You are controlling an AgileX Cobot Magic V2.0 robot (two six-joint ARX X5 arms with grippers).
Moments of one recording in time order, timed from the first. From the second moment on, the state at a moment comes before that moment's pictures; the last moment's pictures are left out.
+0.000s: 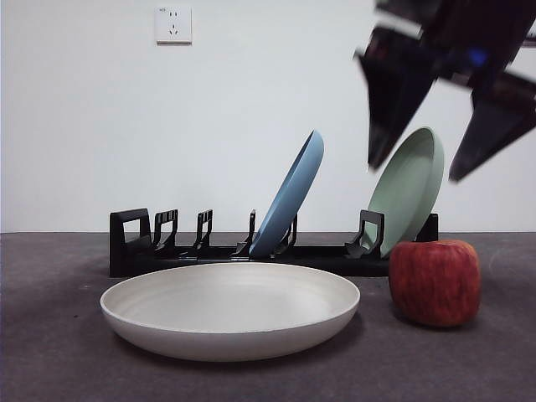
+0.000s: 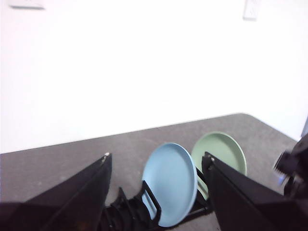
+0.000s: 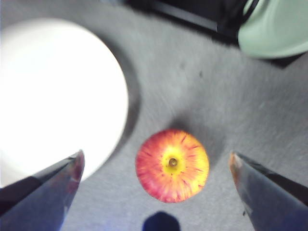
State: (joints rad) left arm -1.04 0.70 1.14 -0.51 -0.65 -0.14; right arm 0.53 1.35 1.05 -0.74 -0.02 0.06
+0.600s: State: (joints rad) left arm -1.04 0.66 1.14 -0.59 -0.70 -0.13; right arm 0.53 1.65 1.05 -0.74 -0.01 0.05
